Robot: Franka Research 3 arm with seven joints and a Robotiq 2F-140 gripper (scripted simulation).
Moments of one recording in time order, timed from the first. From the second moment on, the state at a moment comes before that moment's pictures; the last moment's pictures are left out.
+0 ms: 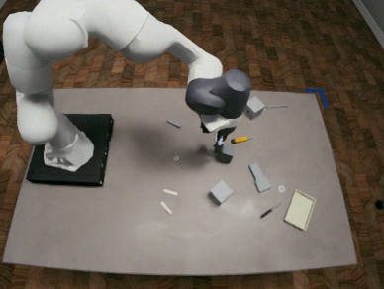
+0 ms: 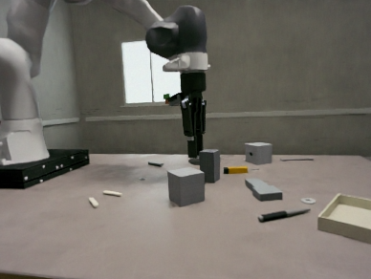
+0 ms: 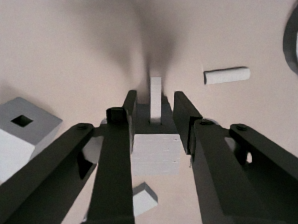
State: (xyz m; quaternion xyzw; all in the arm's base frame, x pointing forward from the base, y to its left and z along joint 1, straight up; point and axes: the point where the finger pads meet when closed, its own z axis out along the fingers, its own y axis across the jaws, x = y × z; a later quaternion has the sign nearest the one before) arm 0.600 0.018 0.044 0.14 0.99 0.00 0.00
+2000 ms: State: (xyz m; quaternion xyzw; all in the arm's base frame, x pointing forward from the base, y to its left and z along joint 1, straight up) arm 0.600 0.018 0.030 0.13 0.99 0.00 0.00
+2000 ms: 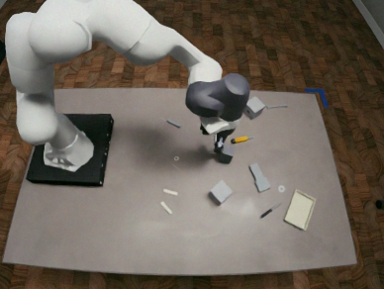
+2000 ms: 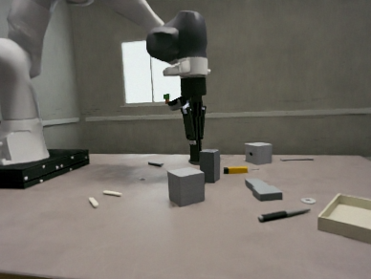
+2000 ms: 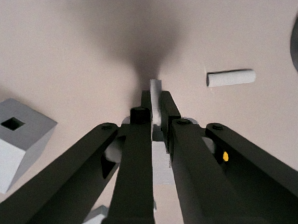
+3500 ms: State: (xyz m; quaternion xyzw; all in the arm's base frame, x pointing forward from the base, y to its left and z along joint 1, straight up) arm 0.599 0.018 0.030 0.13 0.99 0.00 0.01
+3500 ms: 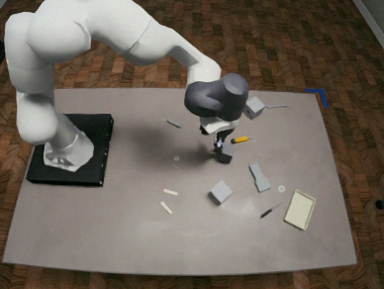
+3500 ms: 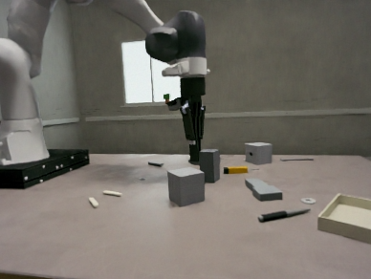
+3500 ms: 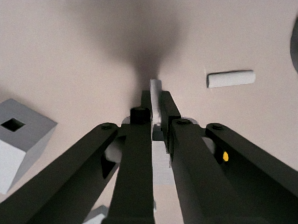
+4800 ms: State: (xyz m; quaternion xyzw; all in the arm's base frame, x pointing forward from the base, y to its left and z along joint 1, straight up) arm 0.596 0.021 0.031 0.13 0.99 -0.01 -0.01
